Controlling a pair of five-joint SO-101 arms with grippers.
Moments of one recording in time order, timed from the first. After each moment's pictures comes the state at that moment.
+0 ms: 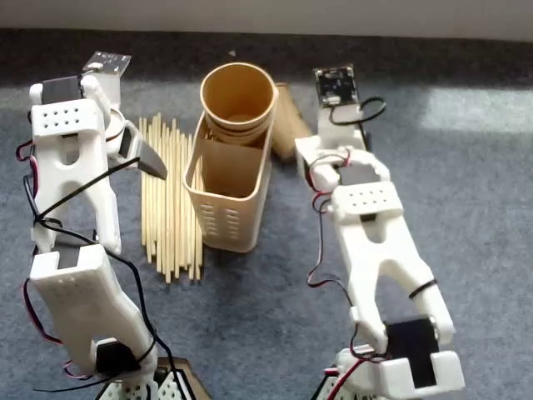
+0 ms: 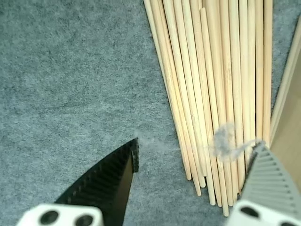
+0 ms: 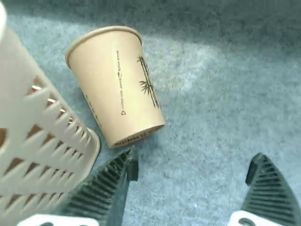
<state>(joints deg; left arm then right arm) -18.1 24.1 -27.1 95.4 -11.0 -15.2 -4.4 25.5 29.2 3.6</state>
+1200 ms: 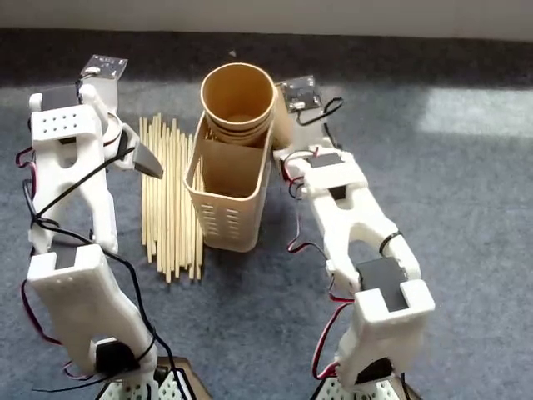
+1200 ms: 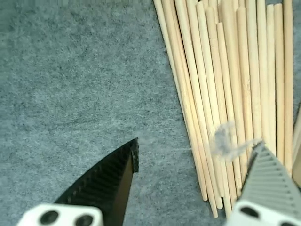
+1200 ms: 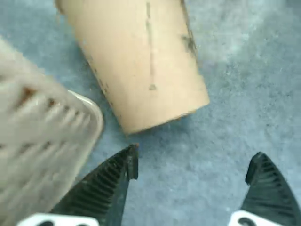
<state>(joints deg) -19.8 24.1 -21.8 87.1 -13.3 -16.5 13.5 15.4 34.8 4.0</state>
